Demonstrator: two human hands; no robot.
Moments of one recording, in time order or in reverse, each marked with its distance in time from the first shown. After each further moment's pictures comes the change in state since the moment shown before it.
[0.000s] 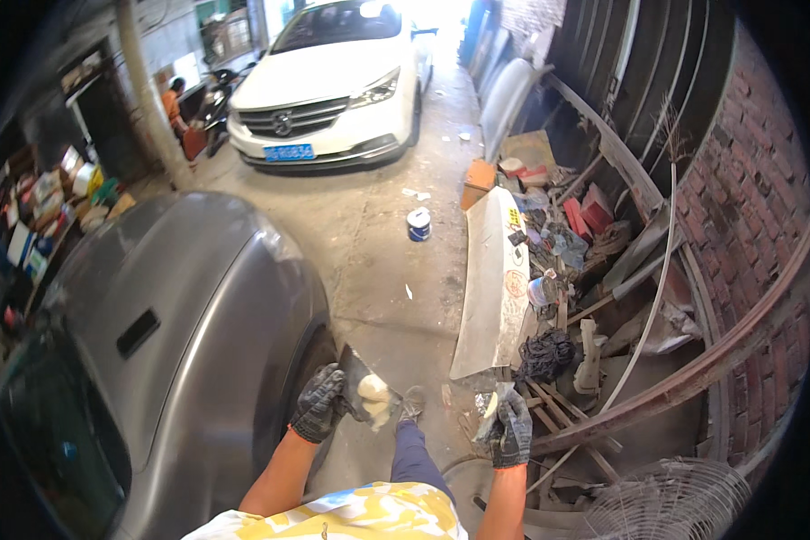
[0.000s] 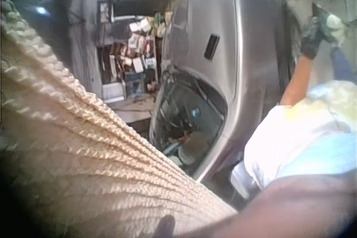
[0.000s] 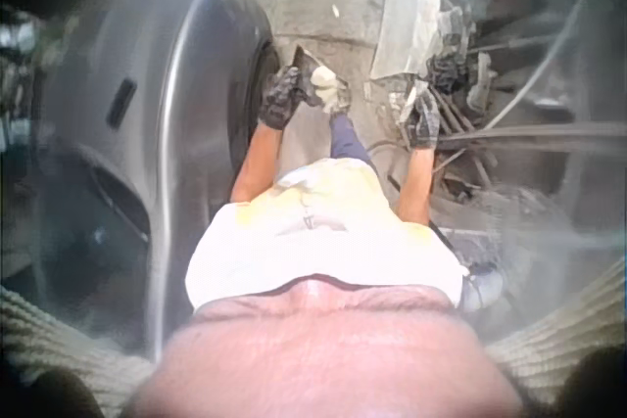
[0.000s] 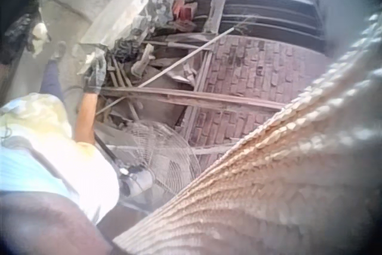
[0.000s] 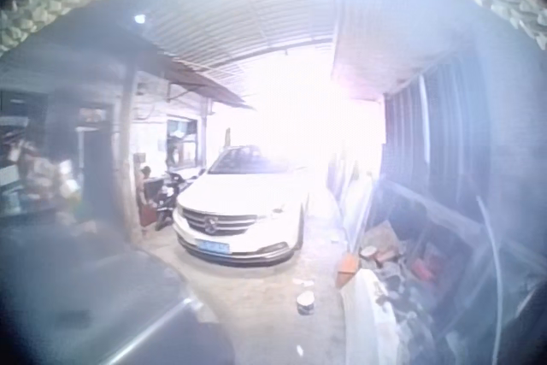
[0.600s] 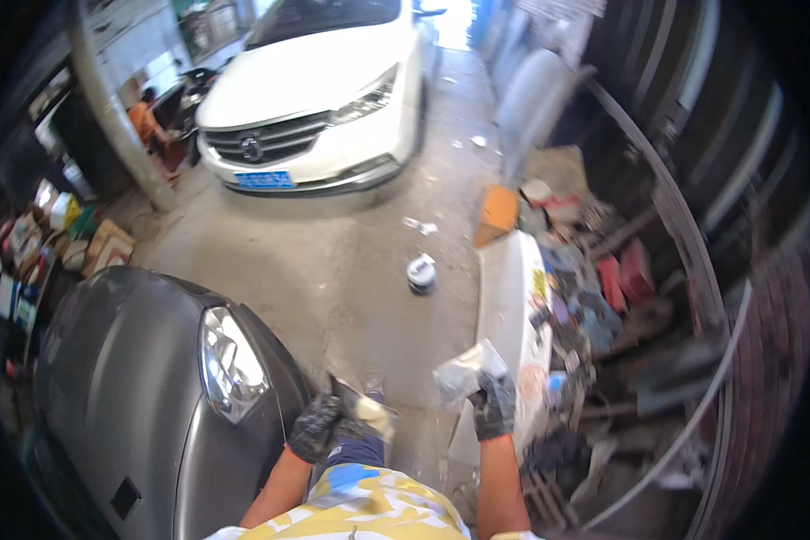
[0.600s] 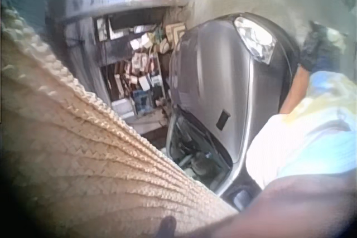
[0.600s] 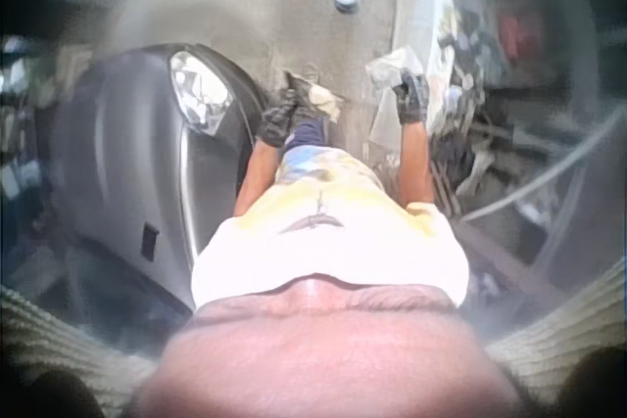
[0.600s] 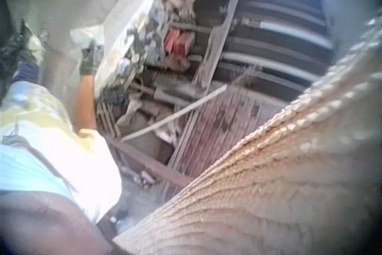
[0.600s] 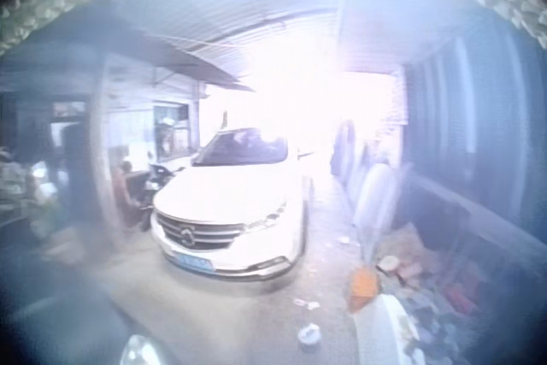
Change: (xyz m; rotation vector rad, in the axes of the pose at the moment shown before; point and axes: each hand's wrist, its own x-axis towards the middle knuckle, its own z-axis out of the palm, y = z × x) left_hand 0.219 -0.249 0.142 -0.036 -0.208 -0.194; right_hand 0.416 0.014 0.215 0.084 -0.077 0.159
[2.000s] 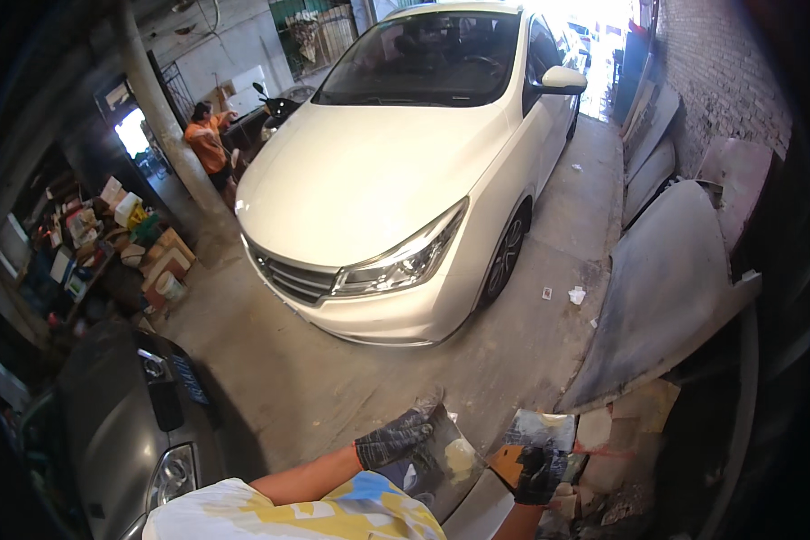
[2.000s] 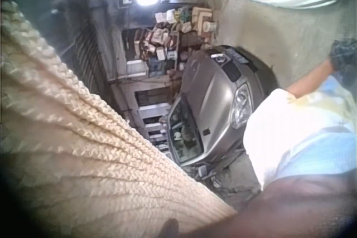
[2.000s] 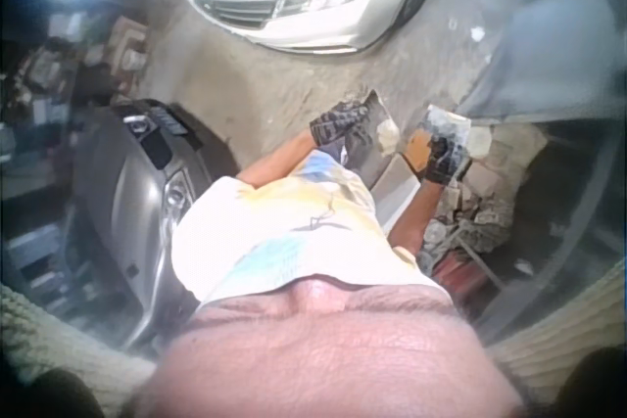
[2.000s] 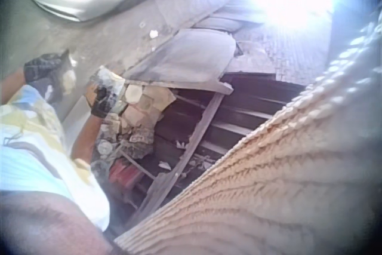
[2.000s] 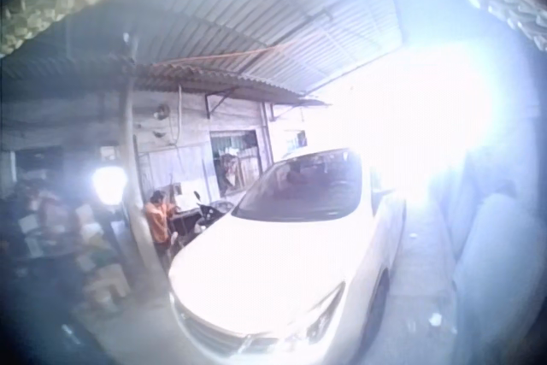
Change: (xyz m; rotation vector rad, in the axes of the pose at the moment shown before) left_hand 0.682 -0.280 0.251 -1.289 -0.041 -1.136; right_hand 0.727 -0.166 0.154 -0.136 0.002 -0.031
